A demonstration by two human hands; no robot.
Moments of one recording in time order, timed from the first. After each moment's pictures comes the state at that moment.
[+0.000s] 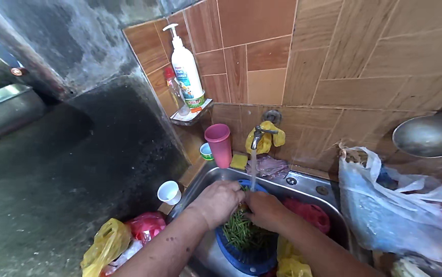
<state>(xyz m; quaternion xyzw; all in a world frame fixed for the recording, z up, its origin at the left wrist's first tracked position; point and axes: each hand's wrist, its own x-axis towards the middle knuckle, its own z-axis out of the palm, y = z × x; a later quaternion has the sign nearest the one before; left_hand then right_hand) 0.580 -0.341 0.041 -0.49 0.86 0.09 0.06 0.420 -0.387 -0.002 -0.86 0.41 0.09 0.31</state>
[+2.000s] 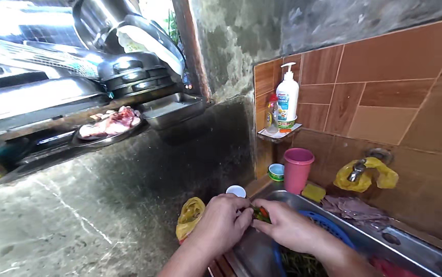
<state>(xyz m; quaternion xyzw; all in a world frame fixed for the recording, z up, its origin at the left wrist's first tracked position) 0.670 -0.147 0.117 -0.72 0.64 0.09 -0.25 0.530 -0.283 0.088 -0.88 0.18 -0.05 0.43</state>
